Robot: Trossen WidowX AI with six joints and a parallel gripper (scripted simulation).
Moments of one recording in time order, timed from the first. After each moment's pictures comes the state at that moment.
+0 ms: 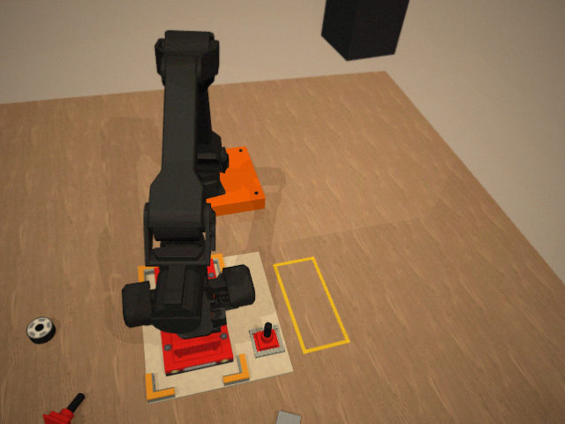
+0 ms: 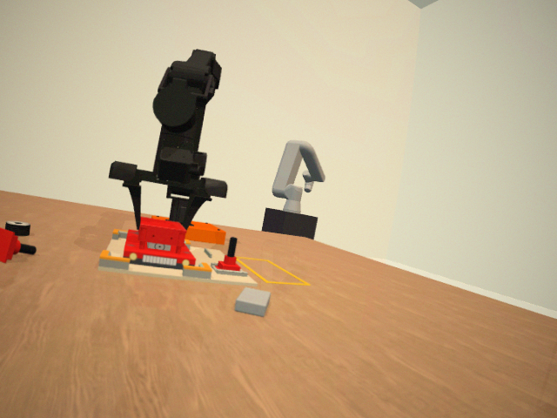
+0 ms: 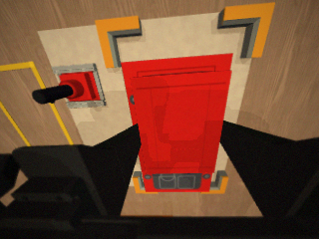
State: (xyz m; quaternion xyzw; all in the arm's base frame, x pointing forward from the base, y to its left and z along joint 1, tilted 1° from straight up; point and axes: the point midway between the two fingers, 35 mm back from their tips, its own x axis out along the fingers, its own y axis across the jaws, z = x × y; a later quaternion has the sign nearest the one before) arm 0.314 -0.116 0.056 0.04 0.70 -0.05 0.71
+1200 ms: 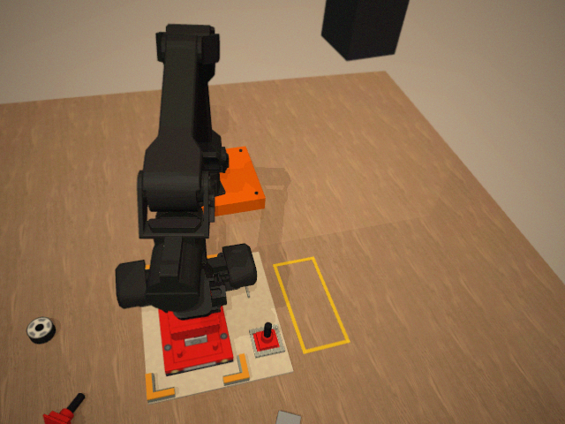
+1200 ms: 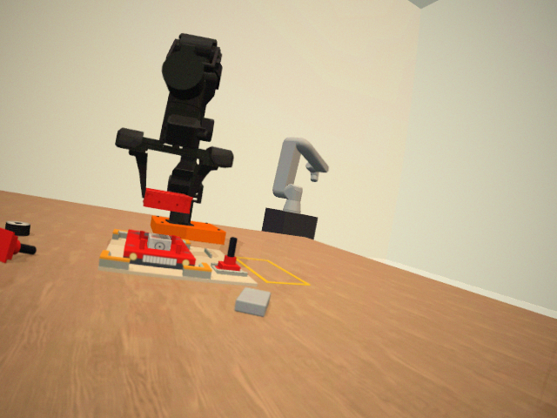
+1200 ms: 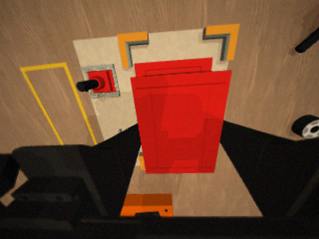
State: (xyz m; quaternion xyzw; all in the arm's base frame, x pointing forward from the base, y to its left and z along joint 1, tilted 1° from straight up) arm 0.313 -0.115 0.107 0.04 0.70 -0.05 0.71
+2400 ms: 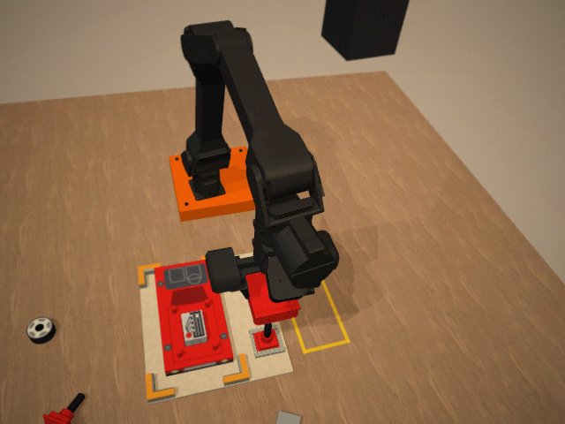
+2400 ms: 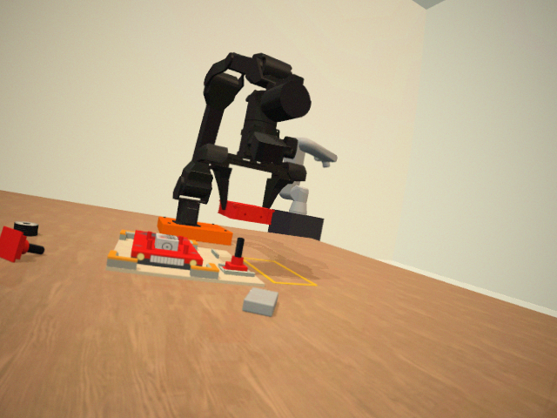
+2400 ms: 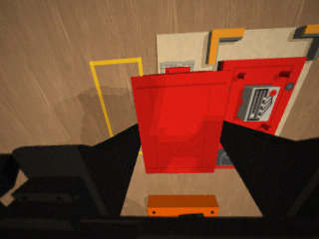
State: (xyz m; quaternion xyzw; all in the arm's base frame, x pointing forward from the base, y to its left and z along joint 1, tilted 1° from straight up) arm 0.333 0.006 0.107 0.04 0.70 -0.04 0.71
